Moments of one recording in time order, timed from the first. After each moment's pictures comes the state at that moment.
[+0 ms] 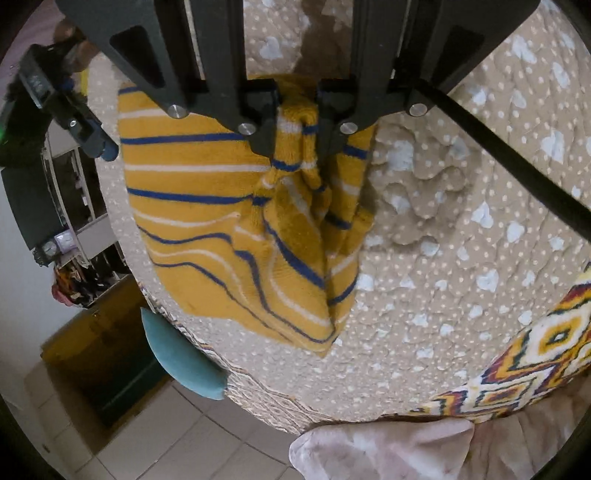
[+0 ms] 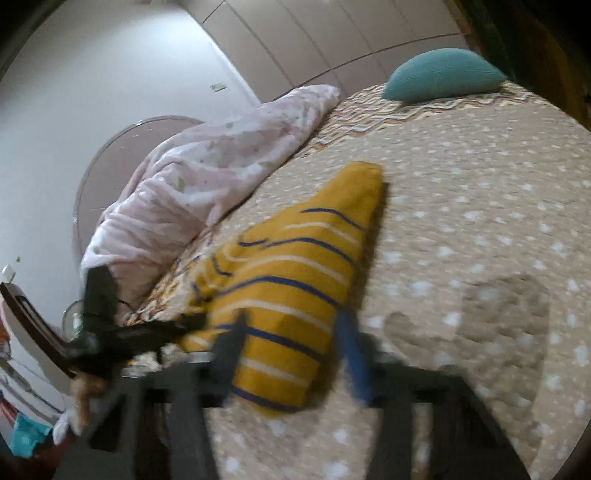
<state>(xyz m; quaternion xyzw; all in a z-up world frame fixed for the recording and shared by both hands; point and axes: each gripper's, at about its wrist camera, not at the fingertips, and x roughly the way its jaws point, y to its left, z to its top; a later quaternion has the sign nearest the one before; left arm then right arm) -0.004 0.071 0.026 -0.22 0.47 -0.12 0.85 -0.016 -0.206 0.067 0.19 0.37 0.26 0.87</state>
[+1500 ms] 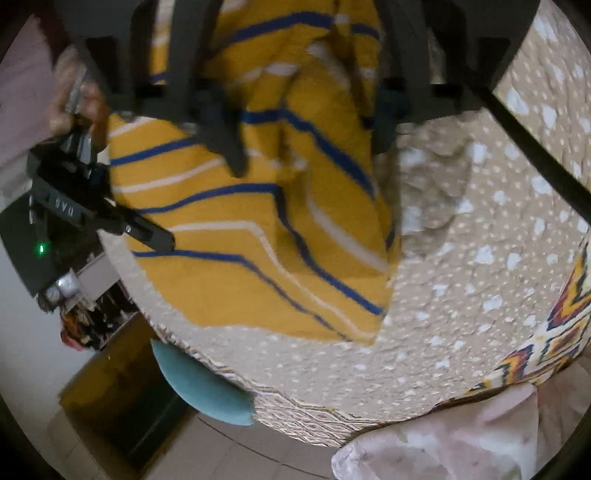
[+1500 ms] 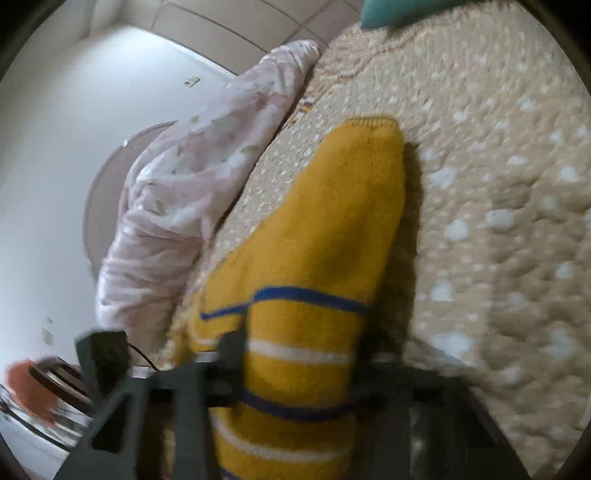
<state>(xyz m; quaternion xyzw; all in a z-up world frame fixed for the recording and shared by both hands) 0.052 0.045 0.036 -0.16 0.48 -0.16 0.85 0.110 -0.221 0.011 0.32 0.44 0.28 0.79</state>
